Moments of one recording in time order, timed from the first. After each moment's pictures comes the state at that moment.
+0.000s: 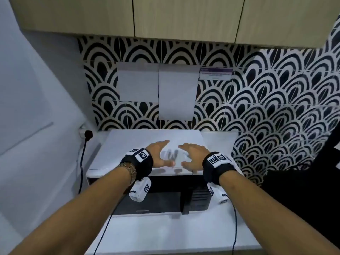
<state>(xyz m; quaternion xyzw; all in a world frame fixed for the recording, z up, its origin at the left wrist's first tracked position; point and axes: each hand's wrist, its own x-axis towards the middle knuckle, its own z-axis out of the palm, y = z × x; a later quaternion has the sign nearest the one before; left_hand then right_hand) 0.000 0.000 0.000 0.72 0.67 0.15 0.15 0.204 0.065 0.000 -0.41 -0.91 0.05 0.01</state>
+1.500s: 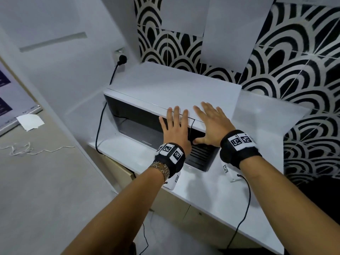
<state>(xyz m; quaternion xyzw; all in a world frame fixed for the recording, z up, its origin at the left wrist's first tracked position) 0.181 -0.001 -0.118 0.42 0.89 0.15 -0.06 0.263 0.129 -0.081 -0.19 -0.98 -0.01 0.04</state>
